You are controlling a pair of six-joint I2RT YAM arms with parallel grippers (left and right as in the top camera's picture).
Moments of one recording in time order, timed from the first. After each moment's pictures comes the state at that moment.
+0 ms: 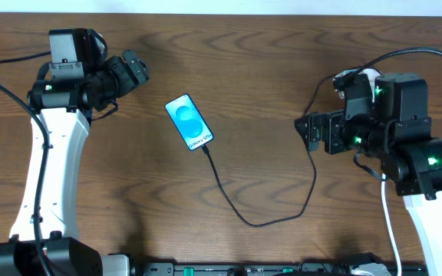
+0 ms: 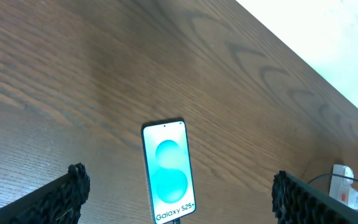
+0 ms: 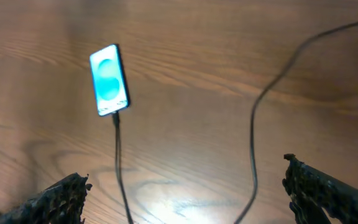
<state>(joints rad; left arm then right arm) 0.07 1.53 1.41 -0.78 0.28 -0.51 0.18 1.17 1.33 -1.02 -0.29 0.09</state>
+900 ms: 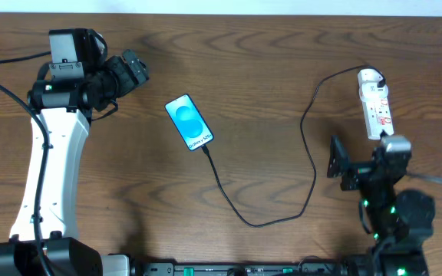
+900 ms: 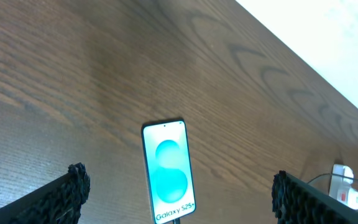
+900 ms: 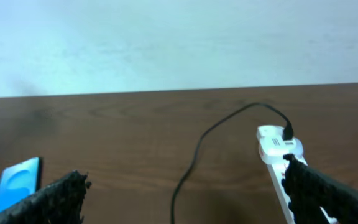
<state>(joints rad) 0.07 1.53 1.41 -0.78 0.28 -0.51 0.03 0.36 0.39 -0.18 -0.08 0.08</state>
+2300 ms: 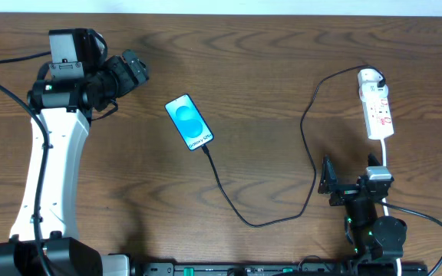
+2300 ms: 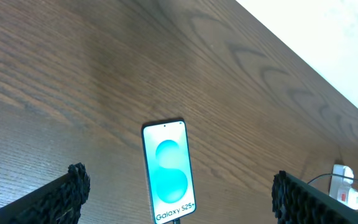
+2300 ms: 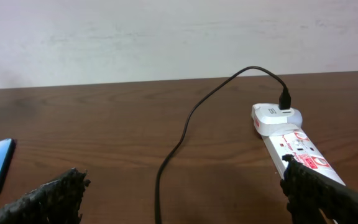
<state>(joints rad) 0.07 1.53 1.41 -0.78 0.28 -0.51 0.02 0.02 0.01 -0.07 -0.07 0.08</state>
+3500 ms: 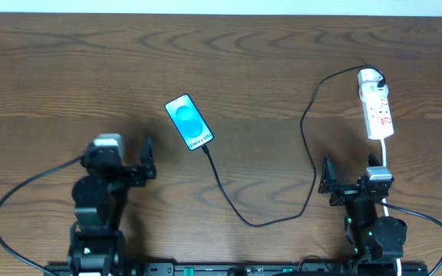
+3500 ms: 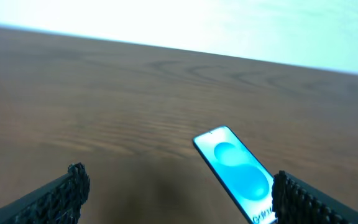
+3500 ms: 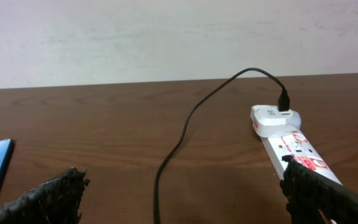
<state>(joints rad) -0.01 0.53 0.26 -0.02 0.09 -0.11 0.02 0.01 0.01 -0.07 -0.07 0.08</state>
